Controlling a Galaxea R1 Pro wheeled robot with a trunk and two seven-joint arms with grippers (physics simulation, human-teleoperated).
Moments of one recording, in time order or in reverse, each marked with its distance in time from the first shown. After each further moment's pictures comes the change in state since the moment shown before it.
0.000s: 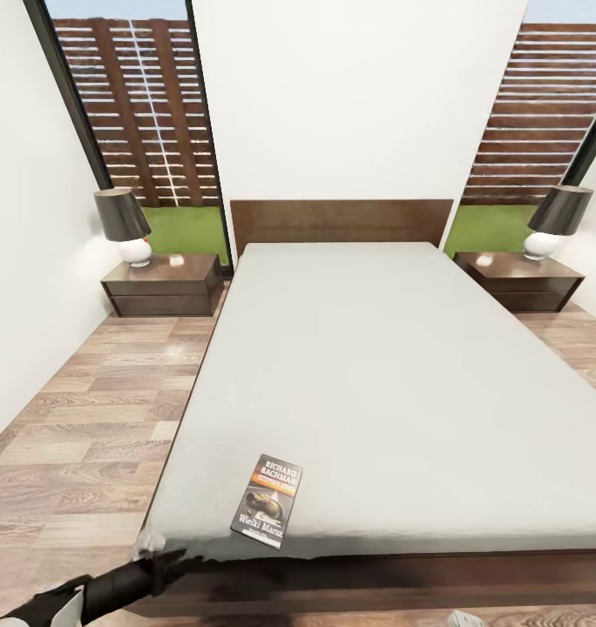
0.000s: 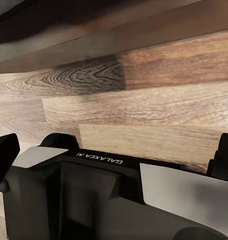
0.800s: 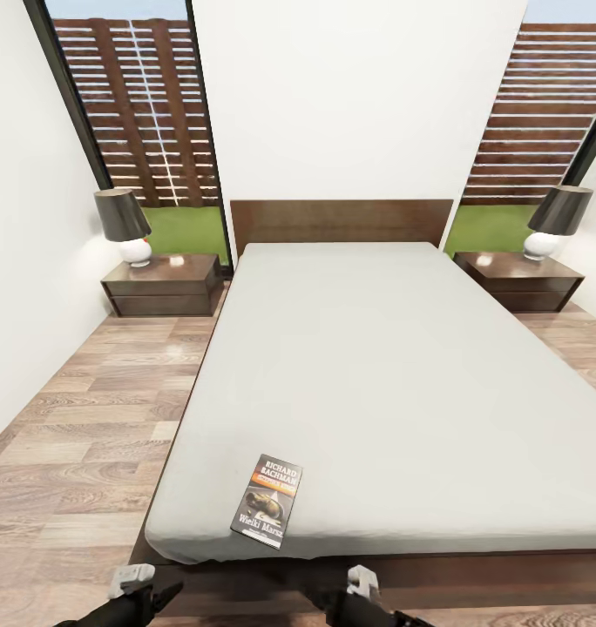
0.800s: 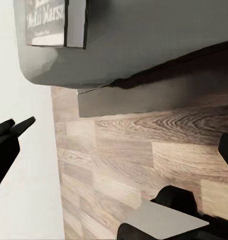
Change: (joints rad) left arm 0.083 -0.007 0.001 0.045 0.074 -0.081 0.325; right arm -0.002 0.312 0.001 -0.147 -0.153 0.001 -0.002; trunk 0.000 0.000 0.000
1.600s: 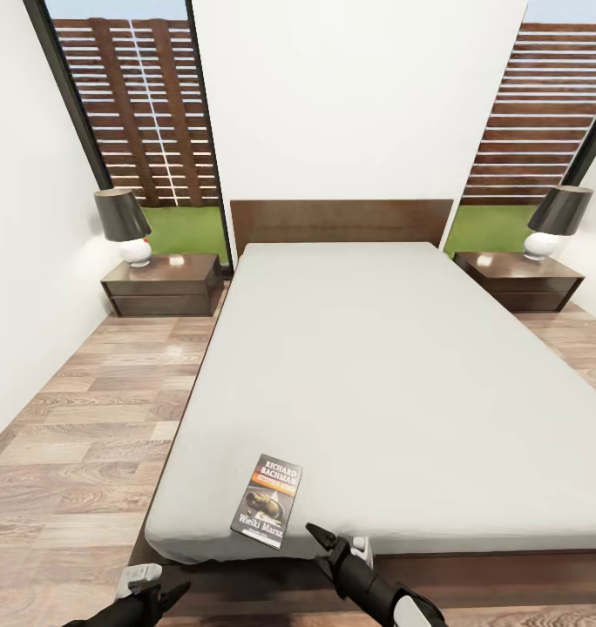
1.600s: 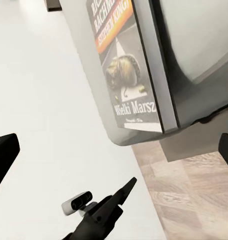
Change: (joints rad) left arm 0.000 -0.023 0.000 0.000 0.006 0.003 0.000; right arm -0.001 0.015 0.002 -0.107 -0.465 0.263 0.013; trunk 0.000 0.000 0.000
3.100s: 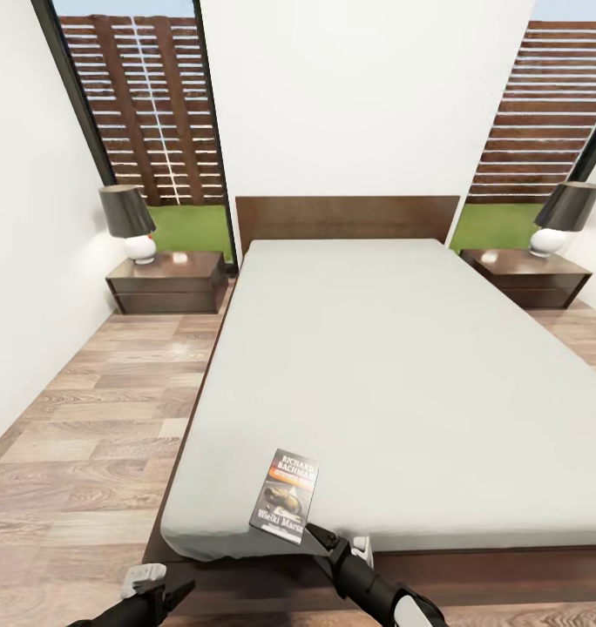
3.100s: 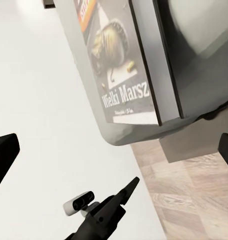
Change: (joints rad) left arm 0.000 -0.014 0.000 0.000 0.001 0.002 0.004; right arm 0.000 -0.001 -0.002 -0.001 -0.003 0.007 0.000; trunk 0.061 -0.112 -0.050
